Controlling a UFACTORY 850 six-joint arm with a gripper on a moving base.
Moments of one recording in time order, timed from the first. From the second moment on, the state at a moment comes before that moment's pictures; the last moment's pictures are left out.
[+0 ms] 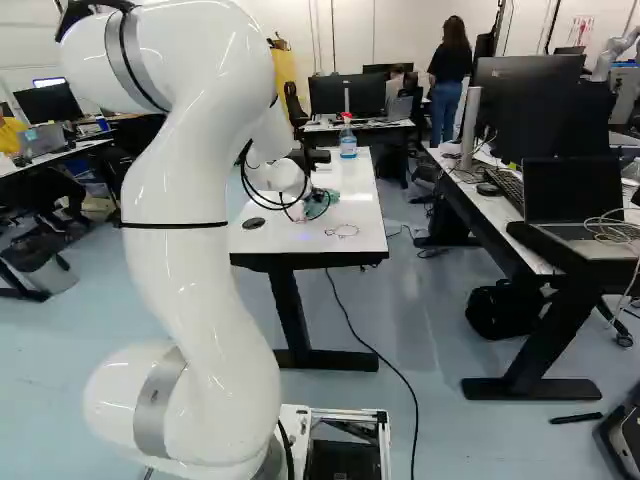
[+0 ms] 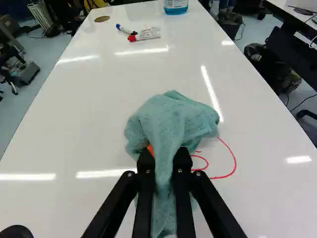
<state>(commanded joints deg) -1.4 -28.2 -60.5 5.2 20.4 0.0</state>
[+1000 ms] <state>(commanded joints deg) -2.1 -31.9 -65.5 5.2 19.9 0.0</state>
